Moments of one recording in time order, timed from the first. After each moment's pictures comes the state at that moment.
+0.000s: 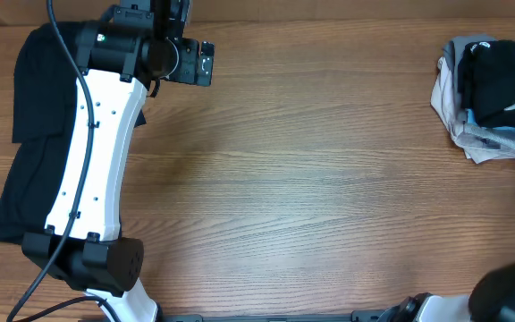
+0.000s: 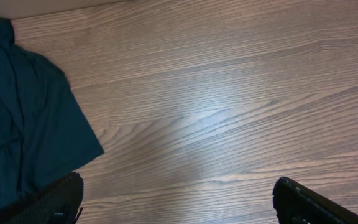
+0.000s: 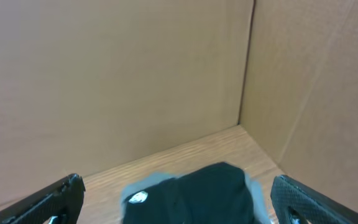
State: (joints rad) left arm -0.20 1.87 2.12 -1.23 -0.01 -0.04; right arm -0.60 1.60 1.50 -0.16 -0.26 0.01
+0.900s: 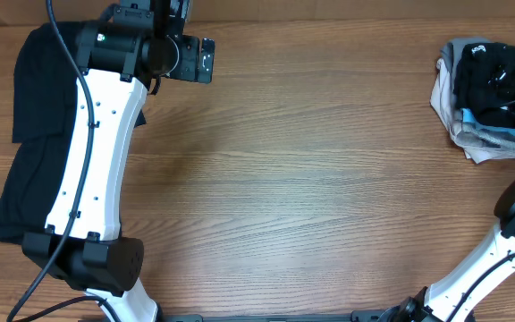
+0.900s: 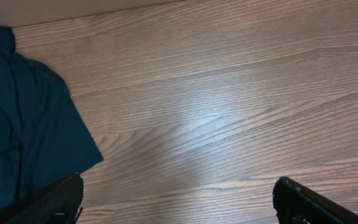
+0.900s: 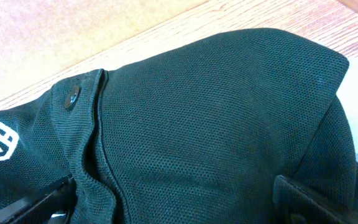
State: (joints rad) left arm -0.20 1.87 2.12 -1.20 -0.01 -0.04; right arm -0.59 2.25 1.64 -0.07 -0.28 0.04
